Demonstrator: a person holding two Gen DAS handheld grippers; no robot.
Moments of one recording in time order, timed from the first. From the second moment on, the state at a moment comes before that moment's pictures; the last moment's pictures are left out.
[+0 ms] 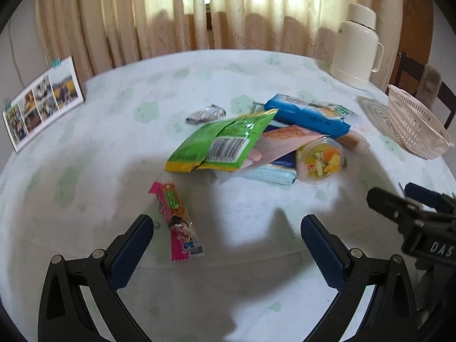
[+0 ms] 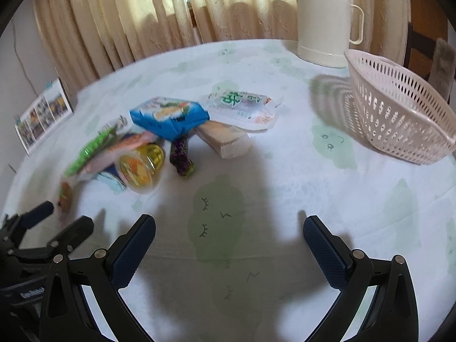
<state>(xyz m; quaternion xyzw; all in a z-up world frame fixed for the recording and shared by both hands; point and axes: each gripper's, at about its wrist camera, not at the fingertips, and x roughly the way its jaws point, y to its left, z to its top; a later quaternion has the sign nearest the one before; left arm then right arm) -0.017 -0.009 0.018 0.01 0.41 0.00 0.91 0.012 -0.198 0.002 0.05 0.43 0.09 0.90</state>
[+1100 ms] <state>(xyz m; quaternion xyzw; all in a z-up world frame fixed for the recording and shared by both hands) 0.003 0.039 0.077 0.04 0.35 0.07 0.93 0.039 -0.185 0.052 0.06 0.36 0.19 0.91</state>
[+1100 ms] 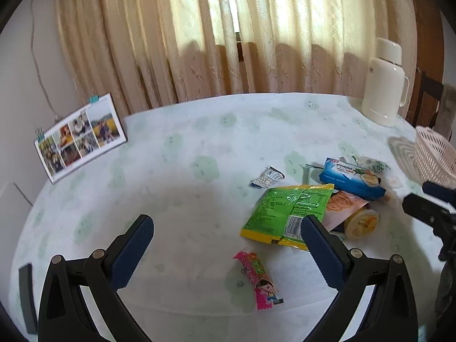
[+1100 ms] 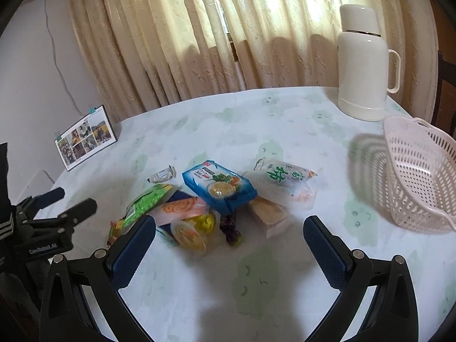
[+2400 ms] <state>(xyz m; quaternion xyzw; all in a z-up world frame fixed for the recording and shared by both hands) 0.061 0.034 0.036 -0.01 0.41 -0.08 0.91 0.134 -0.124 0.018 -0.03 0.40 0.30 0.87</state>
